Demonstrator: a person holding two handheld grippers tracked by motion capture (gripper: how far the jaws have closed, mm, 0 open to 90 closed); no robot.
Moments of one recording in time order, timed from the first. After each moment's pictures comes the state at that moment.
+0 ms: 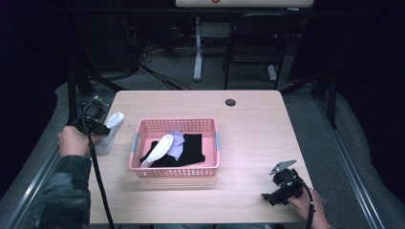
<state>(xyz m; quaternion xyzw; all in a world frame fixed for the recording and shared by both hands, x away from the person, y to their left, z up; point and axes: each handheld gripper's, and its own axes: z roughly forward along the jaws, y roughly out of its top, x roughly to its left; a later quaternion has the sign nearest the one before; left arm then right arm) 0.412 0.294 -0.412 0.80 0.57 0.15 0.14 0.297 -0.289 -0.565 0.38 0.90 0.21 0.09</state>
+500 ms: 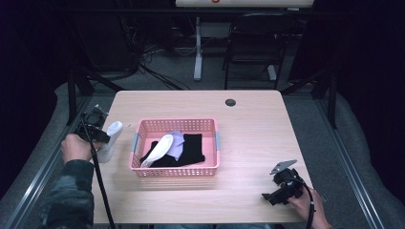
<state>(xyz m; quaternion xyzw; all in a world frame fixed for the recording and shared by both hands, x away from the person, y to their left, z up) 0.419 0.308 -0.453 0.79 0.59 0.13 0.12 0.297 -0.290 -0.565 0.39 0.89 0.22 0.09</state>
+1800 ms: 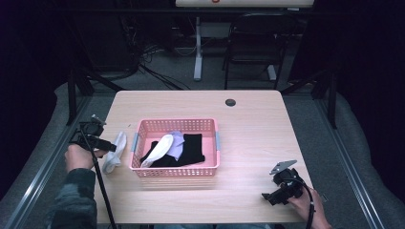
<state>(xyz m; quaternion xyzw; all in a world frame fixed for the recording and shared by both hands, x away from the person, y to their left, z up) 0.409 0.321 -0.482 0.77 0.61 0.09 0.16 0.296 -0.289 -0.563 0.38 0.89 0.21 0.10</state>
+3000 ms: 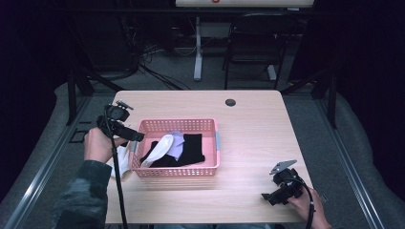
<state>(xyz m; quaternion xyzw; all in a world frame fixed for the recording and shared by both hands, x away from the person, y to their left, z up) 0.401 0.221 -0.408 0.83 0.50 0.14 0.18 0.297 -0.289 -0.564 0.38 0.89 0.21 0.09</state>
